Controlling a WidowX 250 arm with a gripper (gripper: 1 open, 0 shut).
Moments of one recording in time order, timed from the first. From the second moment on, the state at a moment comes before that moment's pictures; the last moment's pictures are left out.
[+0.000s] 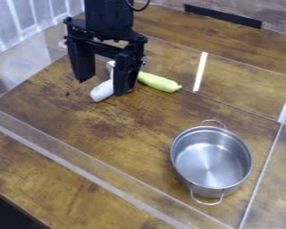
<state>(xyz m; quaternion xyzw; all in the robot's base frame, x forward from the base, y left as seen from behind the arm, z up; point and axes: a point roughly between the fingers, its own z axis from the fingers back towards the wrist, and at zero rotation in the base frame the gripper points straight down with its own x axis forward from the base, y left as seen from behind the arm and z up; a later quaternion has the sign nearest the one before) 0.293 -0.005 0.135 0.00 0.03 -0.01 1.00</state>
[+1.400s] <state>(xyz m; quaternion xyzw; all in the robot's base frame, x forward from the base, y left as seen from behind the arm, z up) 0.345 0.051 0.066 0.00 0.02 0.04 1.00</state>
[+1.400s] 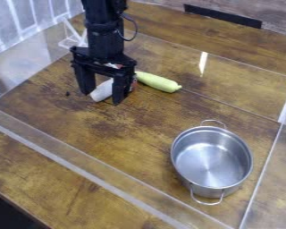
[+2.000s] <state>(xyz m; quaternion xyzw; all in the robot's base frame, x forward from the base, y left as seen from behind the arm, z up) 0.358 0.071 0.031 -0.02 0.02 0.03 1.00</state>
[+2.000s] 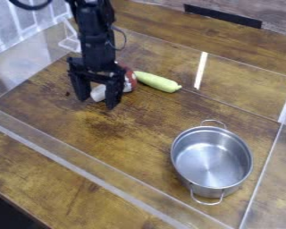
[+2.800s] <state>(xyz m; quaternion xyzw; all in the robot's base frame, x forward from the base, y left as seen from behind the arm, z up) 0.360 0.070 0.034 -0.04 0.01 0.03 1.00</state>
